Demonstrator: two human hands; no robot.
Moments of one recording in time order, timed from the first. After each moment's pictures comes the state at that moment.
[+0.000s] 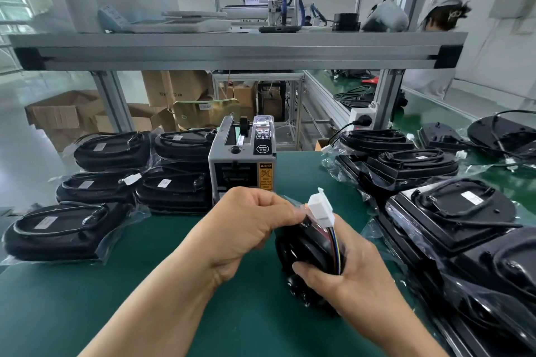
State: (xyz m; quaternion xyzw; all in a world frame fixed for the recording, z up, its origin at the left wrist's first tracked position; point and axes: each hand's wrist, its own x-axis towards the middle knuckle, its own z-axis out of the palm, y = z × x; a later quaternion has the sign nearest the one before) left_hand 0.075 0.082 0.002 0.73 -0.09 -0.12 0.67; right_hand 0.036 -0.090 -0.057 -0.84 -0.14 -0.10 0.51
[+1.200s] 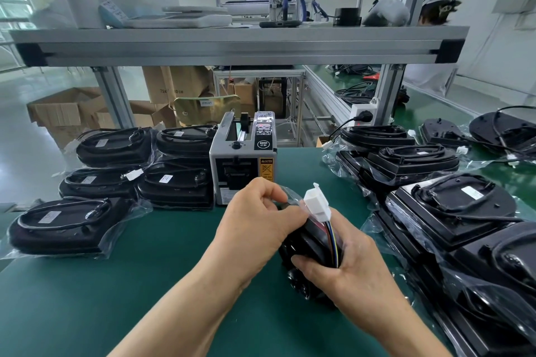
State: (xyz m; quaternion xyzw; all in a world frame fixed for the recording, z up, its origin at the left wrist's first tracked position) left_hand 0.069 0.065 -0.016 0.80 -0.05 0.04 0.60; right_hand 0.036 -0.089 -0.059 -0.83 -0.13 -0.10 0.53
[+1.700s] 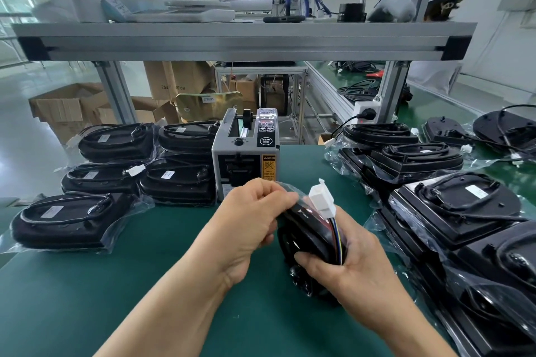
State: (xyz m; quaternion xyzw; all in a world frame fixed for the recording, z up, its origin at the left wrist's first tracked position) left_hand 0.073 0.075 -0.015 0.69 -0.03 -0.08 0.72; right_hand 0.037 -0.087 -0.059 -0.82 -0.15 -0.12 0.54
